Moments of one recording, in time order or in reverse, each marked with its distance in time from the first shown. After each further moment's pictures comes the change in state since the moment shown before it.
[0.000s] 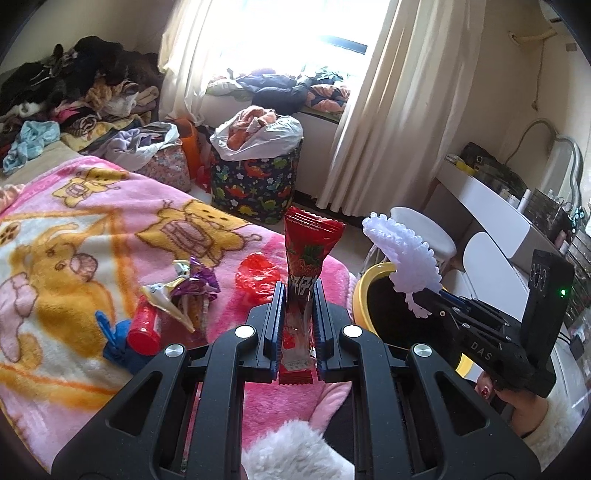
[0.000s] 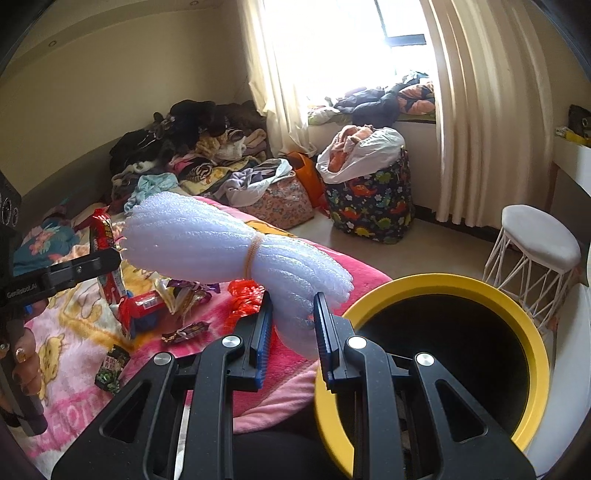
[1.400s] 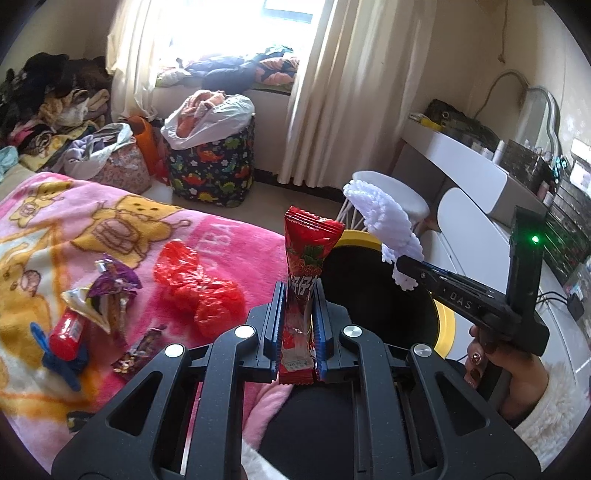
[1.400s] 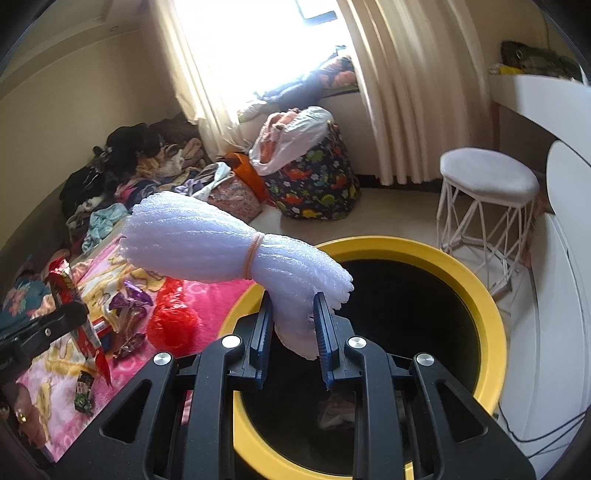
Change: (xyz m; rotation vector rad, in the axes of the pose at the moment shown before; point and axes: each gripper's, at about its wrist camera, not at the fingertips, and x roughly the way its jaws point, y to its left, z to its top) left arm 0.050 -0.078 -0.014 0.137 0.095 -0.089; right arm -0.005 -0.099 -0.023 0.258 0.039 -0.139
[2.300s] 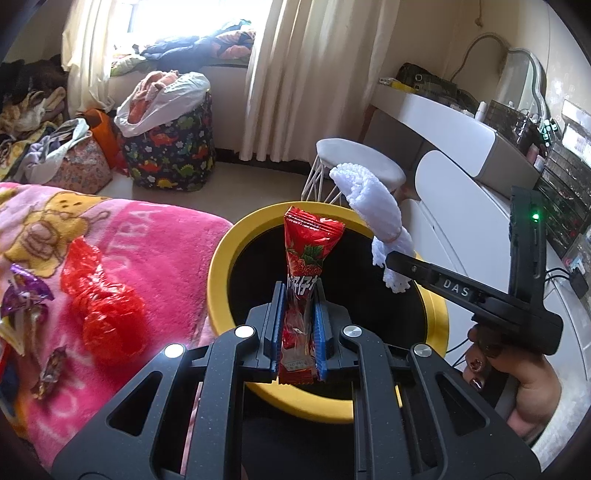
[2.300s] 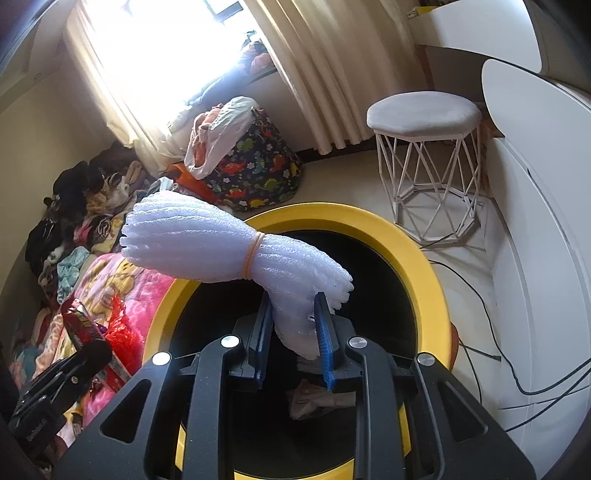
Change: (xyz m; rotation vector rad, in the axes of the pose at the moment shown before) left arm 0.090 -0.053 -0.004 0.077 0.093 -0.090; right arm 0.010 -0.076 -0.014 0.254 0.043 -0.116
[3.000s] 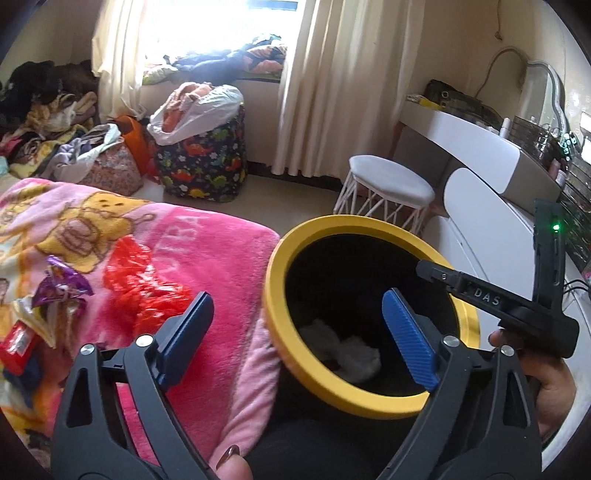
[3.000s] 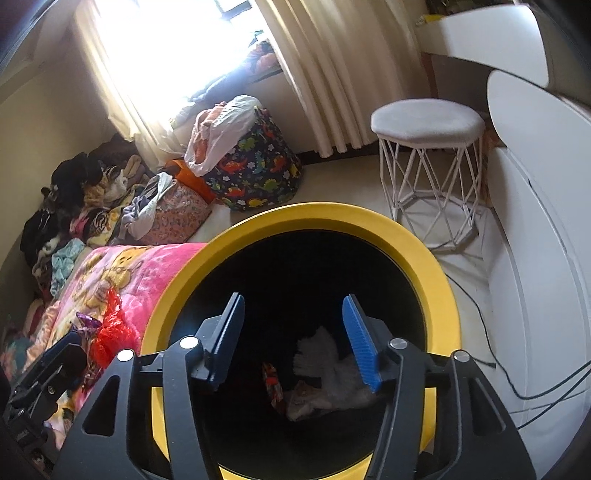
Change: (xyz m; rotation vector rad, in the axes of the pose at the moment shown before) left arm -0.024 0.025 -0.008 -0.037 -0.073 0.119; right arm 0.001 0.021 -0.003 -0.073 -0.019 -0.011
